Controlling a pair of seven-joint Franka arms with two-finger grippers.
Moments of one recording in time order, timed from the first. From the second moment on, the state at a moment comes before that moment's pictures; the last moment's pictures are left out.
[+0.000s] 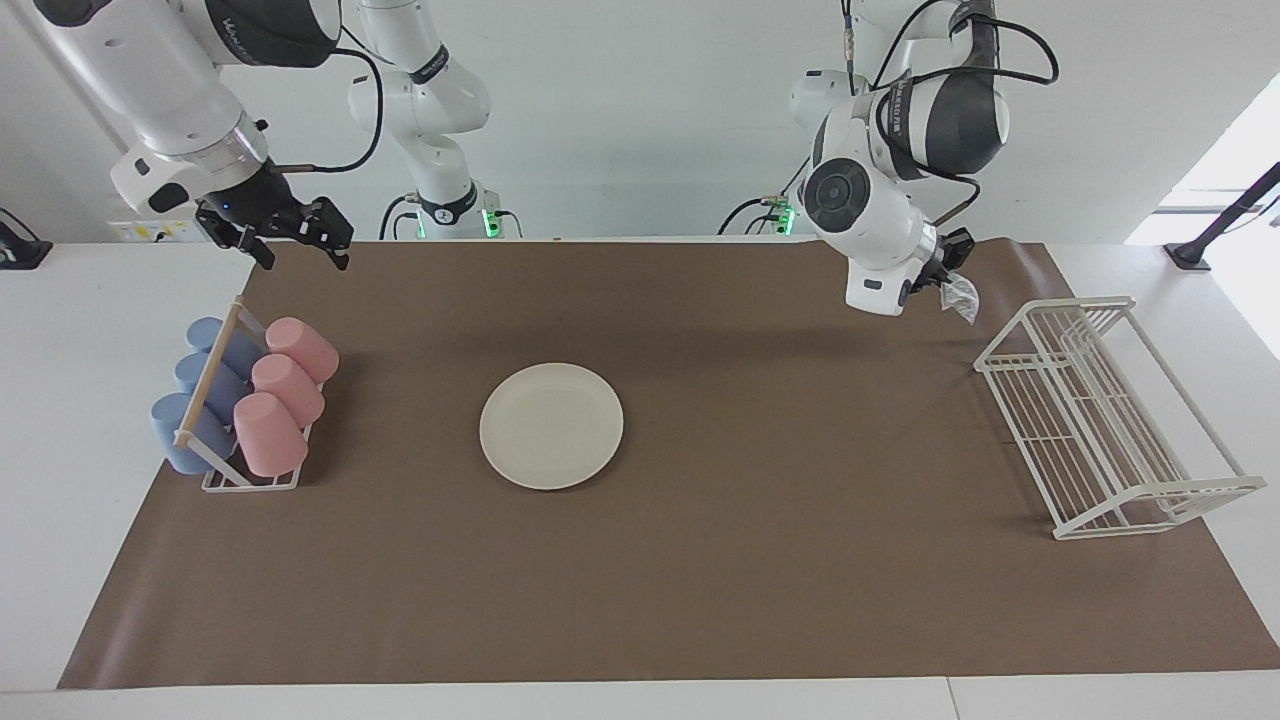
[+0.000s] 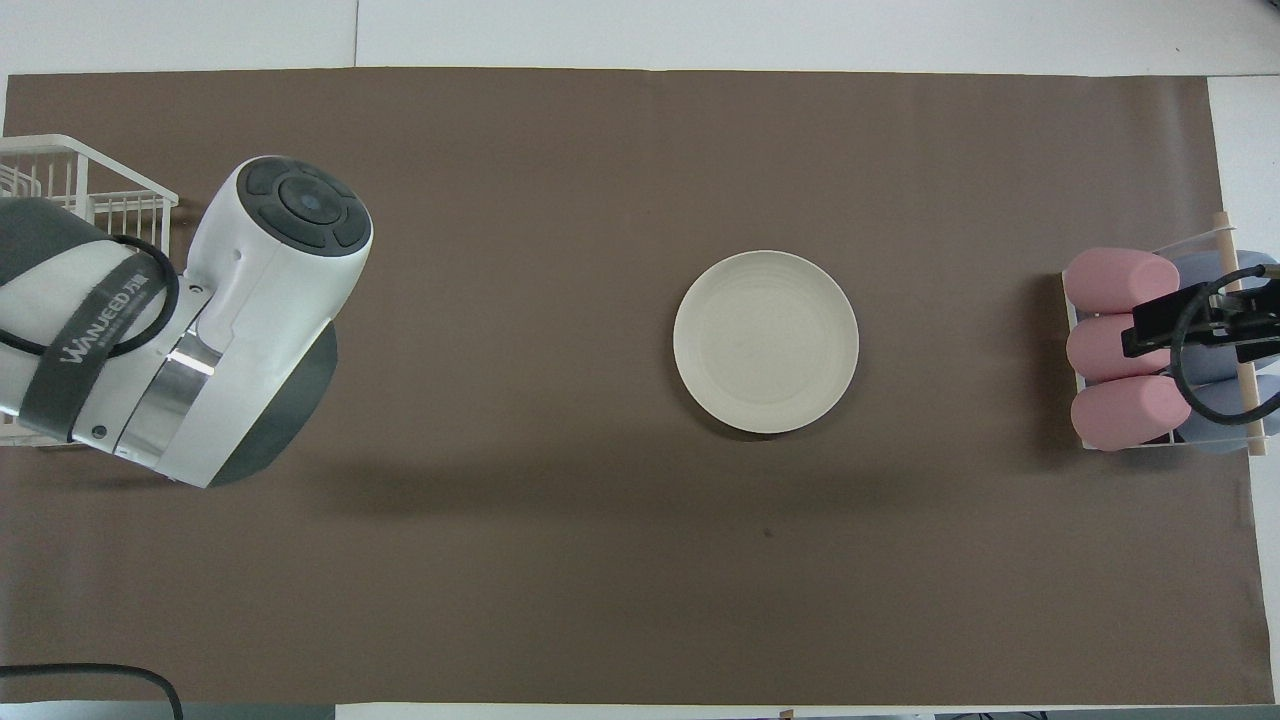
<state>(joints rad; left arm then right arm) -0.43 0.14 -0.02 -1.75 0.70 1.28 -0.57 0.03 -0.03 -0.09 -1.62 0.03 1.48 0.01</state>
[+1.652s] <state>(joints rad) -0.26 0.39 -0.02 -1.75 1.12 1.50 -0.50 0.03 -0.03 -0.10 -1.64 0.03 1.50 0.01</state>
